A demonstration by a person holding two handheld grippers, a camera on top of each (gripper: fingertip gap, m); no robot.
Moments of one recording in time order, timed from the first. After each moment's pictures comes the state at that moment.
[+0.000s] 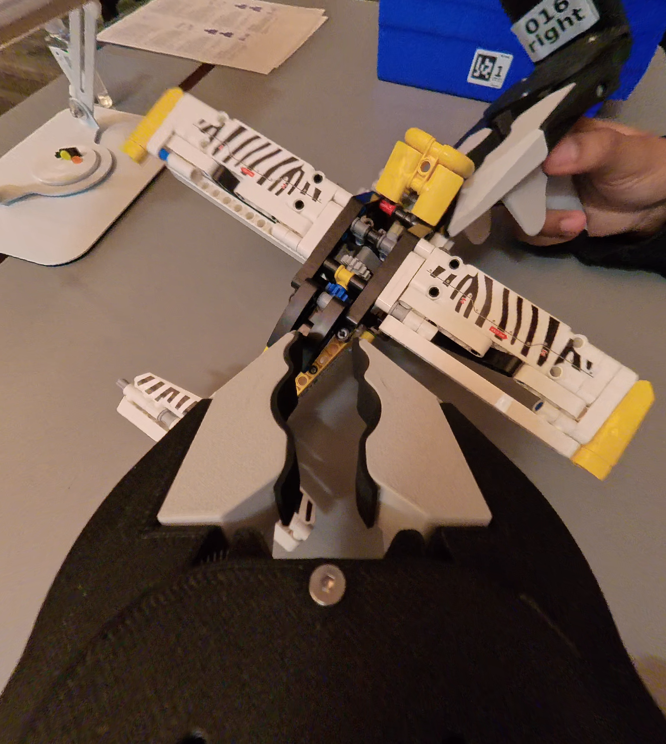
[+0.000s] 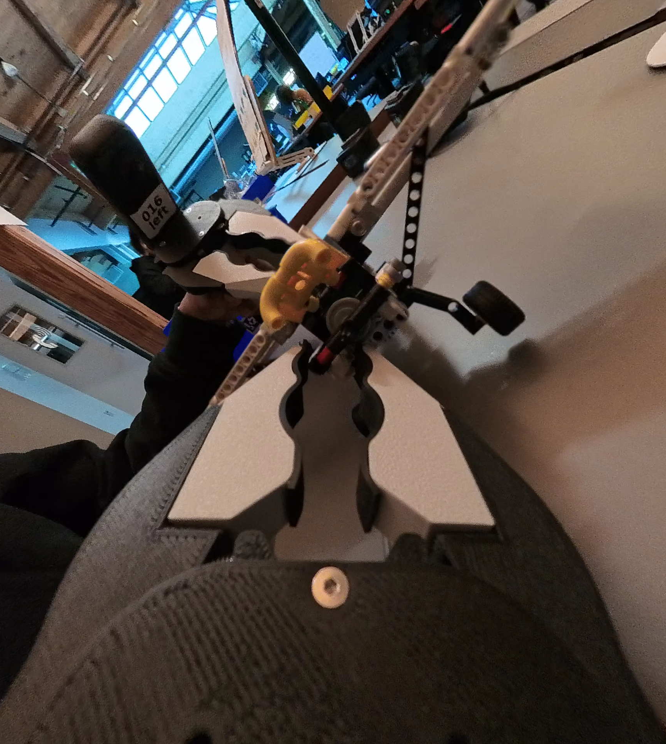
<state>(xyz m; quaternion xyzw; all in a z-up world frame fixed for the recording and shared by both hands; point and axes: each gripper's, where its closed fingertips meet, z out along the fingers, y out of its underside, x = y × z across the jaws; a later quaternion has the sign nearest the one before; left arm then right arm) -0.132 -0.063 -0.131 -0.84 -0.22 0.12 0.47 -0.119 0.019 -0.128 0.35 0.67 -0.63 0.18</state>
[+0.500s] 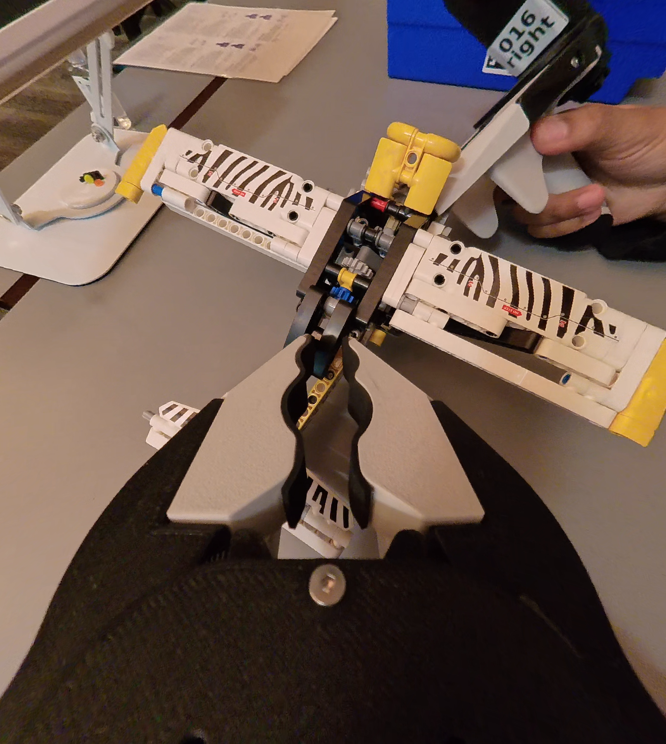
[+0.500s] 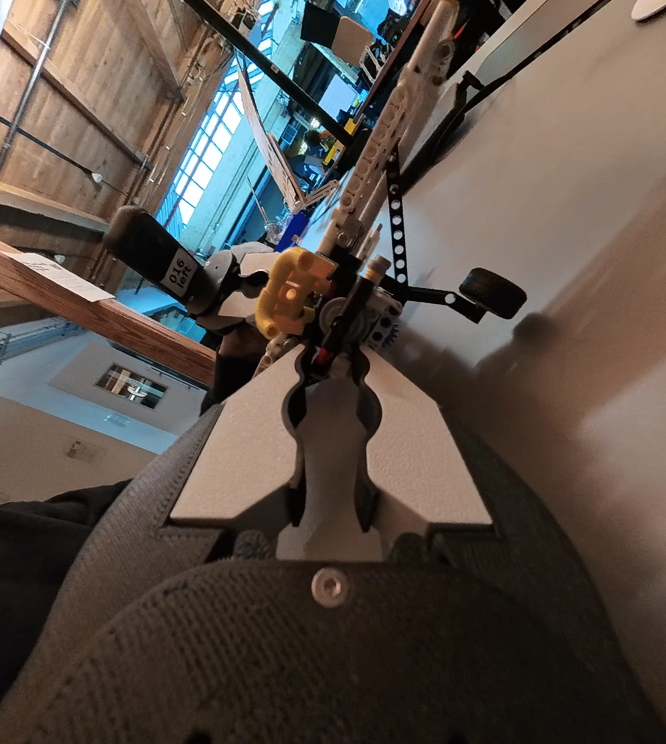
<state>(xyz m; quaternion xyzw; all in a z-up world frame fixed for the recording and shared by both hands) -0.137 -0.056 -0.129 -0.85 -0.21 0.16 0.46 -0.132 0.029 -0.125 0.39 0.60 -0.65 0.26</state>
